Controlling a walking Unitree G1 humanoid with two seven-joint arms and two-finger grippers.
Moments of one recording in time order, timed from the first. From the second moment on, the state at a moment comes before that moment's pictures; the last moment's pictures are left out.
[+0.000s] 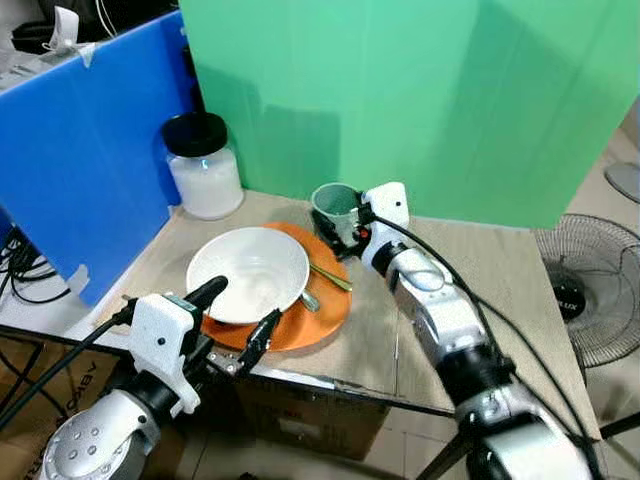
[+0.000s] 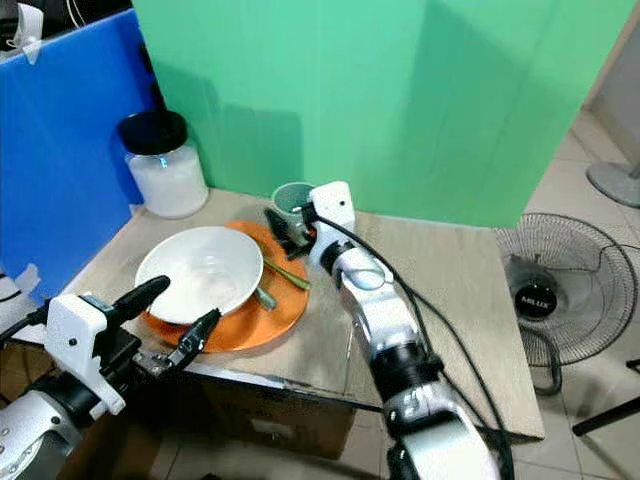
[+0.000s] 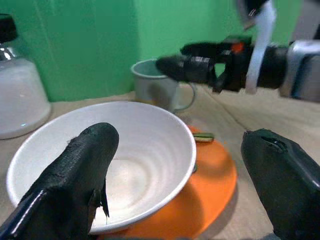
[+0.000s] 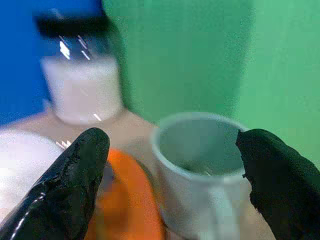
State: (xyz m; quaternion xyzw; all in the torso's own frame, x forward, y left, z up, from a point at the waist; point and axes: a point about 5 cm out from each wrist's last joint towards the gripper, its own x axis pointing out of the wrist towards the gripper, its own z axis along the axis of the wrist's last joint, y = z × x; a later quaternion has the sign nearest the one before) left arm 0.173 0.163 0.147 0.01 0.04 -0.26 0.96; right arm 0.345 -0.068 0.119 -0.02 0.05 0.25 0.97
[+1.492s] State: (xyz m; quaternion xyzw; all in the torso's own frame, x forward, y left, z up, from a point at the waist) left arm 0.174 0.156 0.151 0.00 0.04 -0.31 0.95; right arm 0.359 -0.073 0.090 0.01 0.13 0.22 0.97
